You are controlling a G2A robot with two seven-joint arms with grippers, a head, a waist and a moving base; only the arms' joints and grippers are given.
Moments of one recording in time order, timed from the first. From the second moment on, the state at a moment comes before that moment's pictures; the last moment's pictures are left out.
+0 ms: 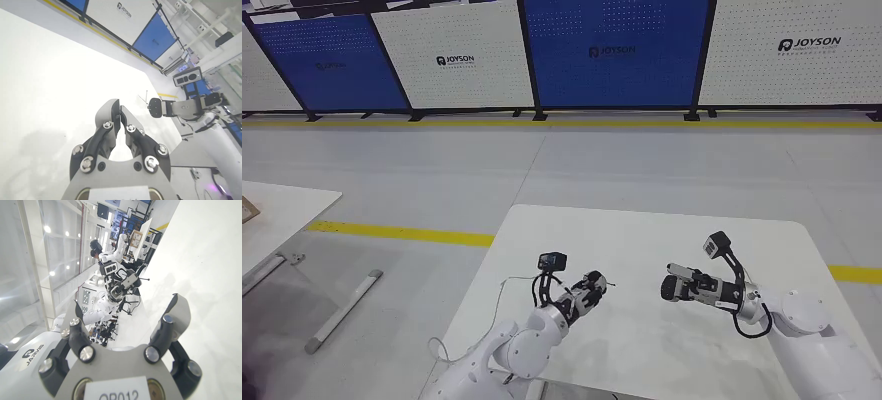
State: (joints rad) left arm 1.44 -1.11 -1.02 -1.79 0.35 0.12 -0.18; right arm -0.96 -1.14 1.03 -1.09 0.52 -0.32 1.16
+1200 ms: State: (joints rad) left arm 1.32 -1.11 -1.06 -1.60 0.03 -0.13 -0.41; right arm -0.96 -1.14 1.03 -1.09 0.52 -0.32 1.16
